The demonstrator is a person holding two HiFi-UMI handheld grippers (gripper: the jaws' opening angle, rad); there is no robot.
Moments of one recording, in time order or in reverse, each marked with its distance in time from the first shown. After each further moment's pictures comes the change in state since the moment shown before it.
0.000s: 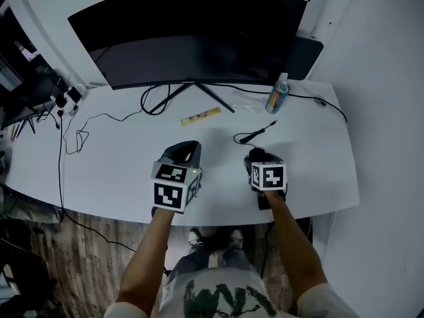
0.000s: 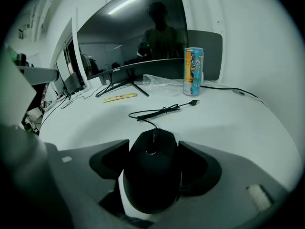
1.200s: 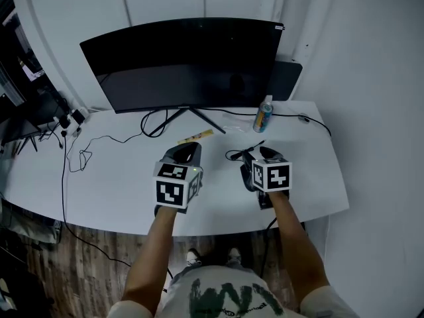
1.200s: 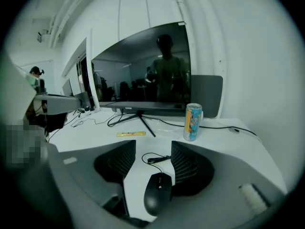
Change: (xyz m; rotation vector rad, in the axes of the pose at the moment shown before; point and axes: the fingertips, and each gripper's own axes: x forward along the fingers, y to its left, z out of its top) left arm -0.020 -0.015 0.069 0.024 -0.131 -0.014; right arm -0.099 0.019 0.107 -0.061 -0.243 0.051
